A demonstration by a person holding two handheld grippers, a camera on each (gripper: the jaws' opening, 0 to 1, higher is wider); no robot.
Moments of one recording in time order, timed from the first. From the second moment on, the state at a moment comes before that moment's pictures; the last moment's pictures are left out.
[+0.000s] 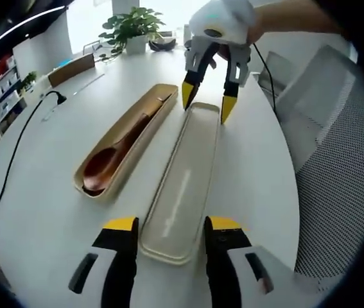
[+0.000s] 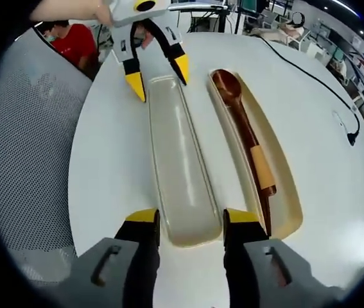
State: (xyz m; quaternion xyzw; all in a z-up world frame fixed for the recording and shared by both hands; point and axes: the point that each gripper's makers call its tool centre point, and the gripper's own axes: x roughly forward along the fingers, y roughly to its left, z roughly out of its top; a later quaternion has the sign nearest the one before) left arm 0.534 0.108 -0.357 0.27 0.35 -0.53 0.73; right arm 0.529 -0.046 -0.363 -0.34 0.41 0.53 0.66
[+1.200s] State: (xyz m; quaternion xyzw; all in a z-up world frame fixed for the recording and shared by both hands) left arm 0.533 0.107 -0.342 0.46 0.18 -0.53 0.69; right arm 0.502 -0.049 -0.354 -0.19 0.51 0.54 0.64
